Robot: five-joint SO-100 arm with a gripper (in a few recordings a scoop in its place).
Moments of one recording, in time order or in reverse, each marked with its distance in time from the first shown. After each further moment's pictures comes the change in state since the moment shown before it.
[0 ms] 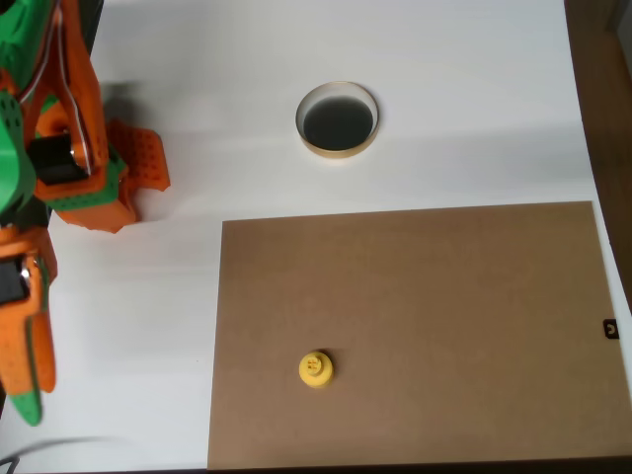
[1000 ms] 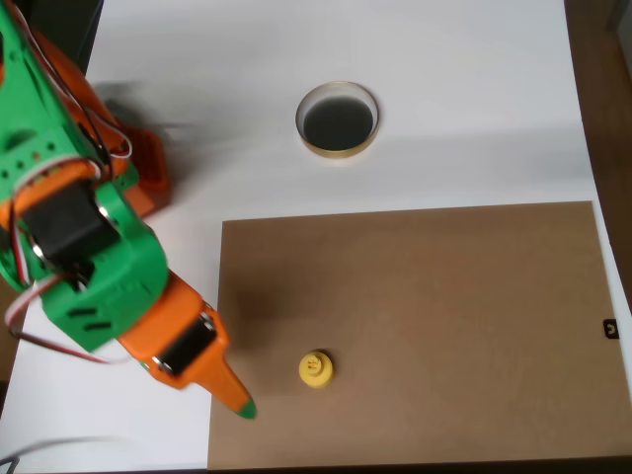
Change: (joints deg) arm -24.3 -53.0 -31.3 12.0 -1.3
